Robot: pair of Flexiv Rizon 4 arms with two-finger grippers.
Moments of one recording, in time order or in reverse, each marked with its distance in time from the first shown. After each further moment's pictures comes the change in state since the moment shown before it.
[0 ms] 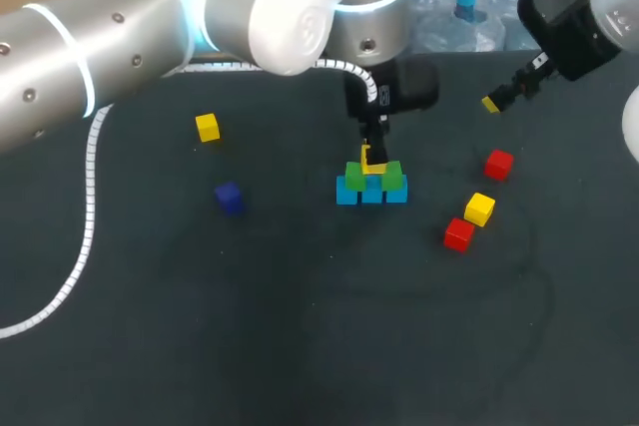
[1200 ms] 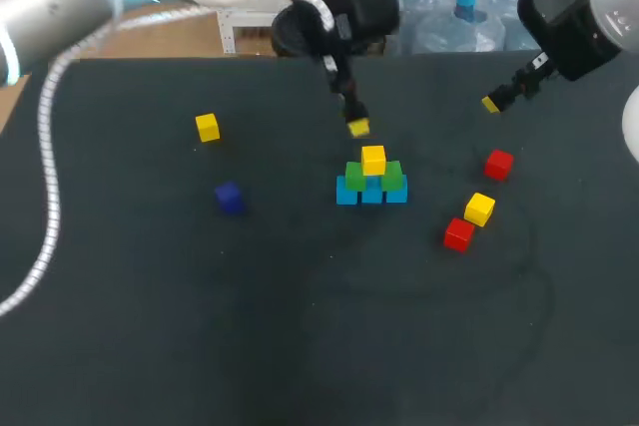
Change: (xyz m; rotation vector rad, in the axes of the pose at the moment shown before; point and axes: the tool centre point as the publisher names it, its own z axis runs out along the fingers) left arm 0.035 0.022 -0.088 0.021 -0.134 -0.178; right arm 0.000 0.000 0.000 0.000 0.000 0.000
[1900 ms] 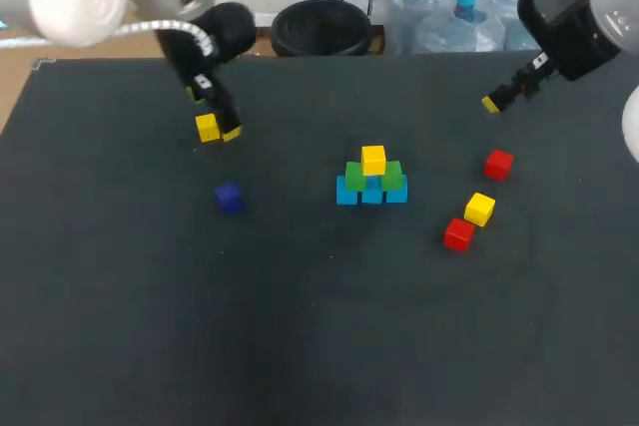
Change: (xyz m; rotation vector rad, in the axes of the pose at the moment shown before) left arm 0.183 0.062 -0.005 -0.198 0.108 -0.371; right arm 0.000 0.000 0.000 0.000 0.000 0.000
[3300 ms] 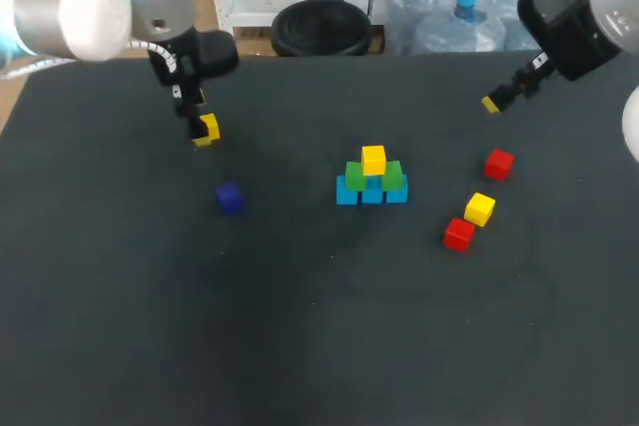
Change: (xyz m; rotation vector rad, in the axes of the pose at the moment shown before) left arm -0.004 0.084 0.089 0.048 0.025 0.394; right arm 0.000 0.000 0.000 0.000 0.000 0.000
